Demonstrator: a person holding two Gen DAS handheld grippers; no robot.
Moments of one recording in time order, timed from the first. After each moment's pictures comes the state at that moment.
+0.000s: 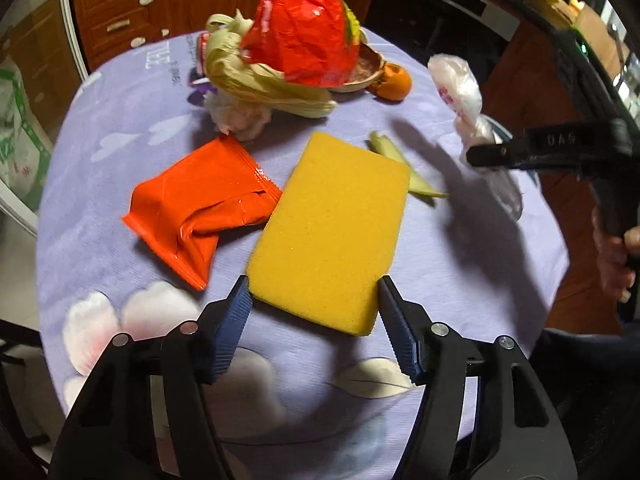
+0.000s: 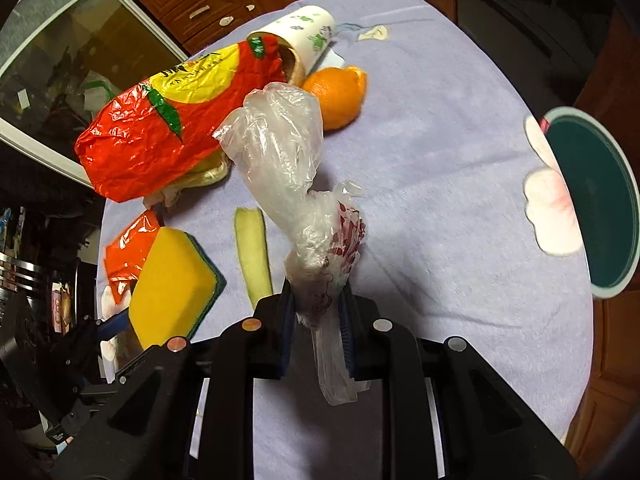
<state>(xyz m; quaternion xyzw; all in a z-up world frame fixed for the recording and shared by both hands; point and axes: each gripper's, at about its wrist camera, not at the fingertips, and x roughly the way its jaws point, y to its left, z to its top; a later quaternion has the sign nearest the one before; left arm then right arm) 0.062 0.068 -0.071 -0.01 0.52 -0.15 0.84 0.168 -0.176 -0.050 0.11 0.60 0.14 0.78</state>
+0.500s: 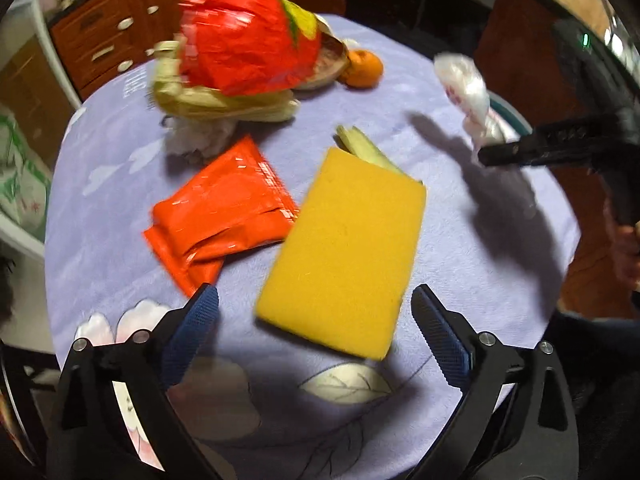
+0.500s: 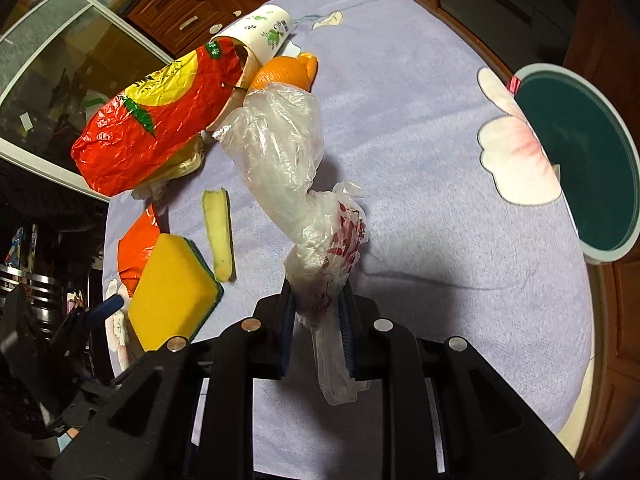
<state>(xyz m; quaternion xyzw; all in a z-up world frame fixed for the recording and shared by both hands) 0.066 0.025 -0.073 0.08 0.52 -0.15 0.84 0.139 -0.228 -0.066 0.16 0.61 0.14 0.77</state>
